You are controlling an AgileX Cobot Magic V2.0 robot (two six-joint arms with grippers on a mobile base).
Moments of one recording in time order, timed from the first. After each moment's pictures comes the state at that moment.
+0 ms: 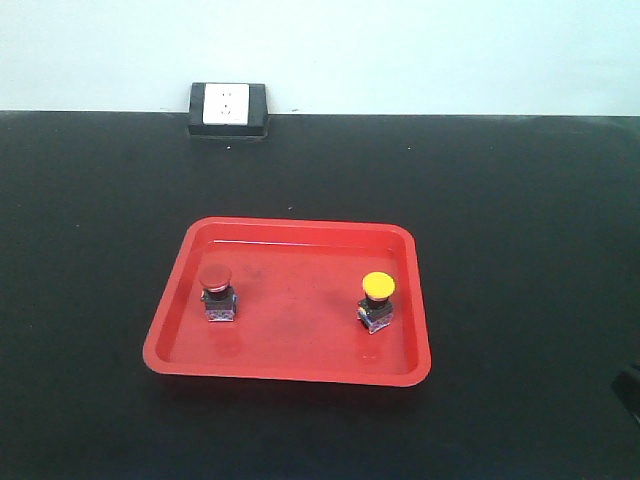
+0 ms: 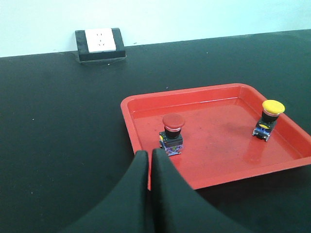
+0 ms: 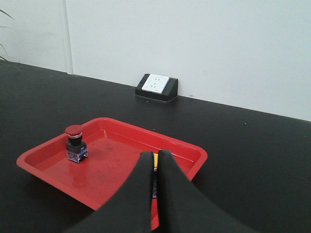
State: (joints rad) left arm -0.43 0.33 -0.39 0.28 0.47 -0.37; right arm 0.45 0.12 -0.23 0.06 0.26 -0.09
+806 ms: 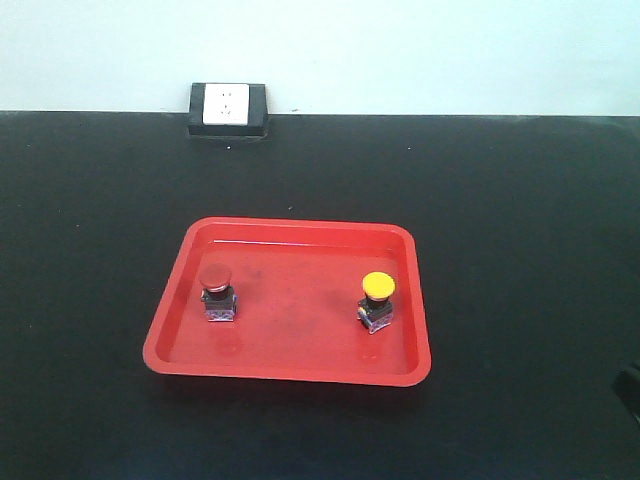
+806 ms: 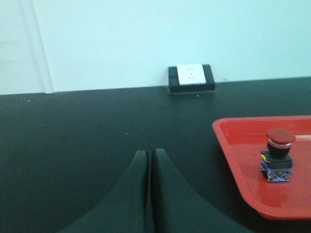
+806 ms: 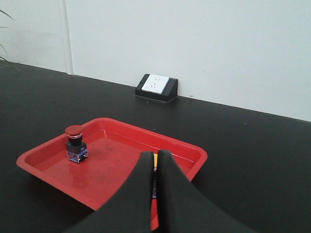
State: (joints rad) left arm 0.03 0.00 0.02 0.08 0.11 -0.08; right arm 0.45 0.12 -0.23 0.06 0.26 -0.09
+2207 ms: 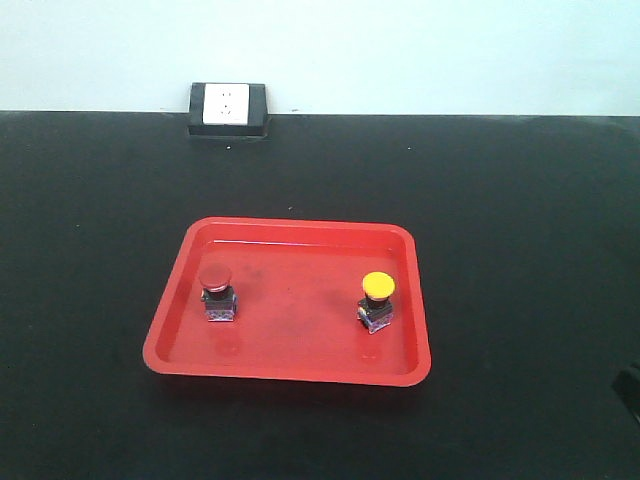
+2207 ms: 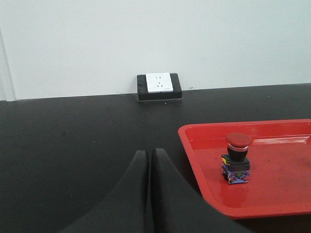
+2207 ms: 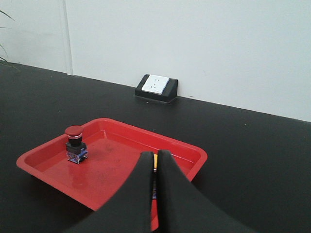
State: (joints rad) left arm -0.09 -0.01 0.02 0.05 0.10 -0.08; right arm 0.45 0.12 -0.23 0.06 0.26 -0.09
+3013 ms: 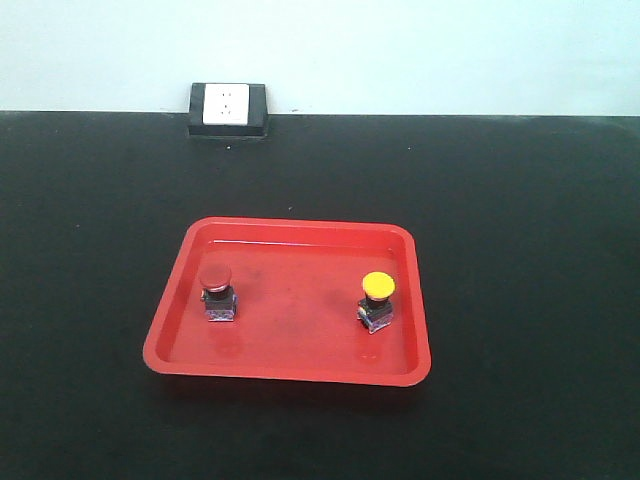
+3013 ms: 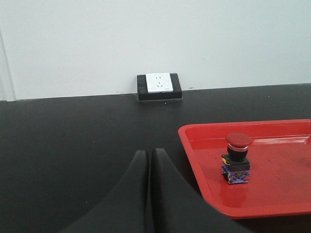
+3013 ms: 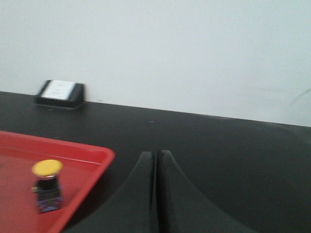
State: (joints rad) left arm -0.09 -0.01 0.02 0.05 0.10 -0.08; right arm 0.08 0.08 -0.07 0.00 0.08 -0.09
